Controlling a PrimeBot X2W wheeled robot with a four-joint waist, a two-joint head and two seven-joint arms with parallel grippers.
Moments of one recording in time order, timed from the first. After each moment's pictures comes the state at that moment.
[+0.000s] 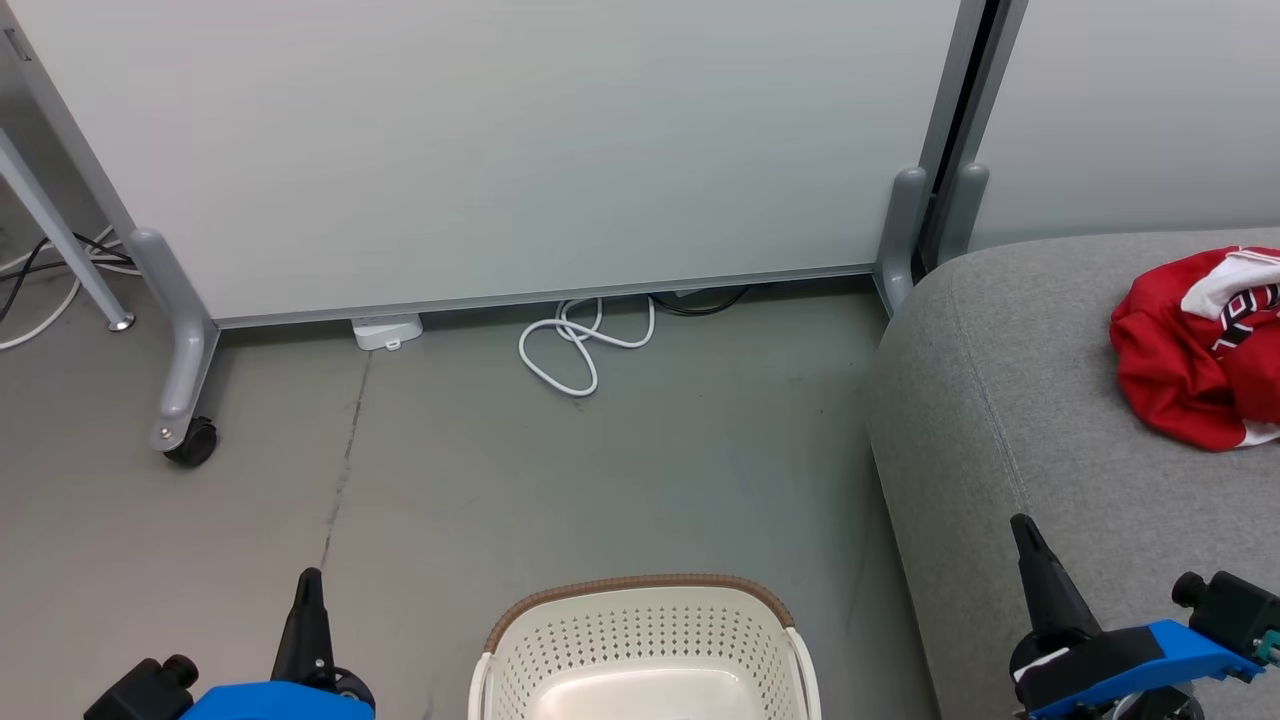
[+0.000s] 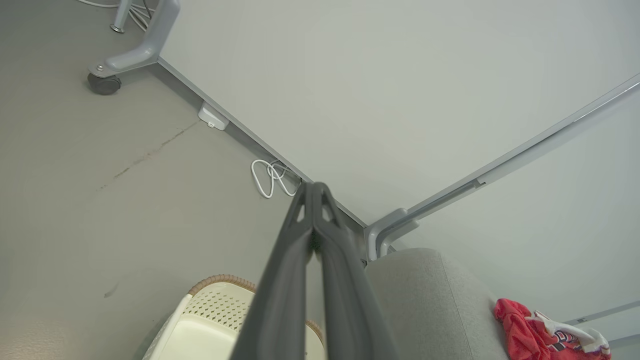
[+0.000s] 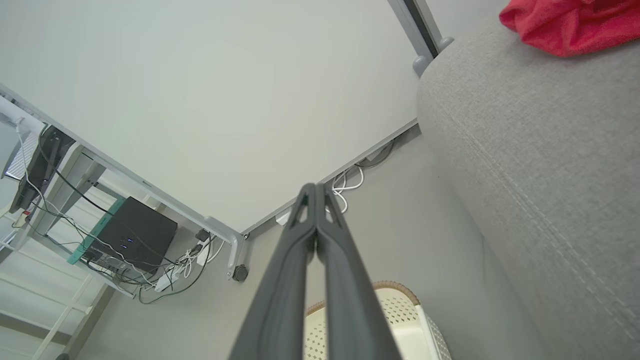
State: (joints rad) left arm 0.02 0.05 0.03 0.33 -0.85 -0.12 -0.10; right arm -0.02 -0.05 -0.05 0.23 0.73 0.13 0.01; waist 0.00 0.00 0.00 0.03
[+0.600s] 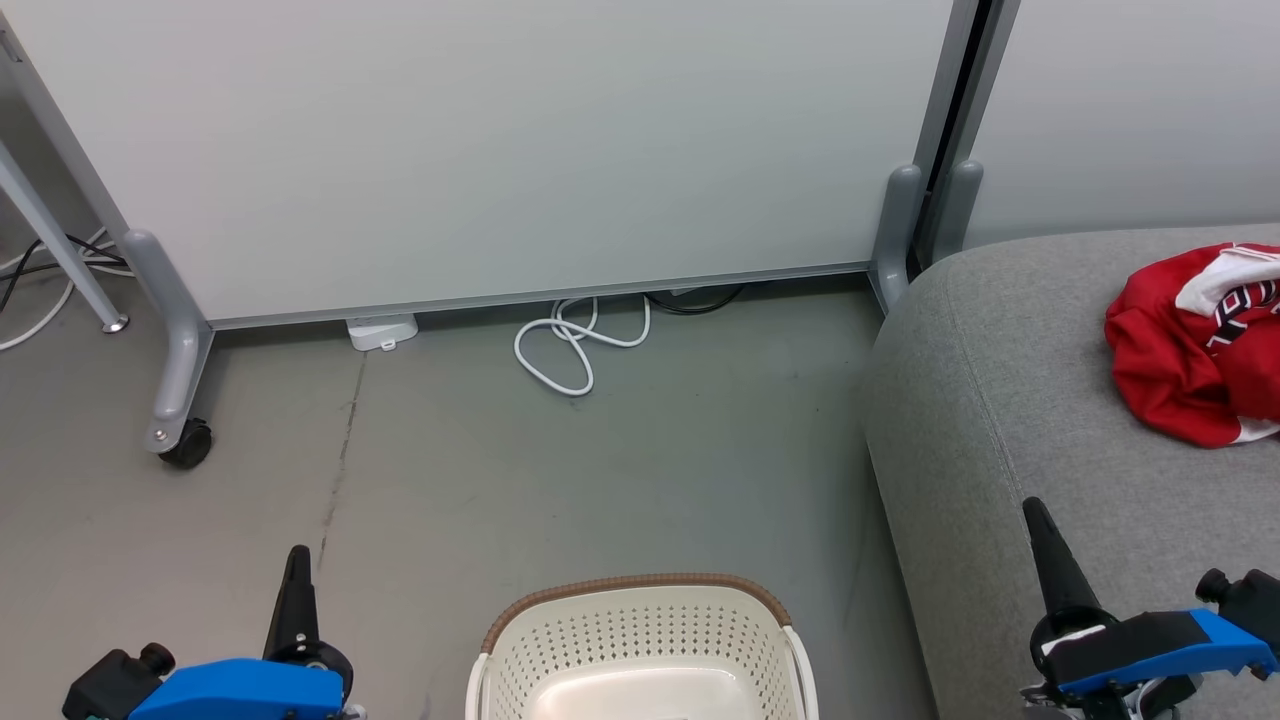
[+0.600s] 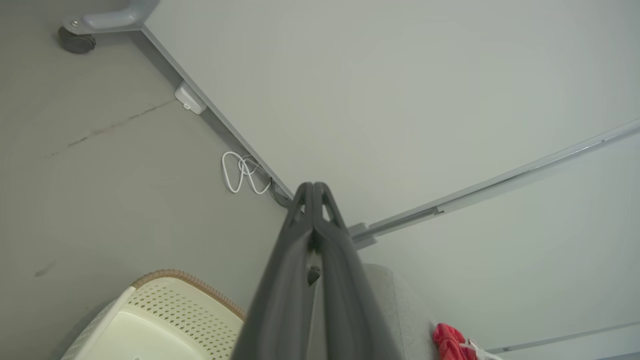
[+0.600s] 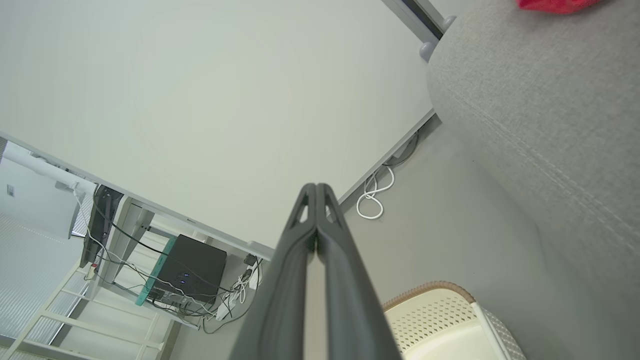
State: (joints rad) left arm -0.01 0.05 0.05 0.31 -1.05 -0.12 -0.04; right arm -0.04 -0.05 -0.07 0.23 0.97 0.13 0.03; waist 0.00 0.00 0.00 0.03
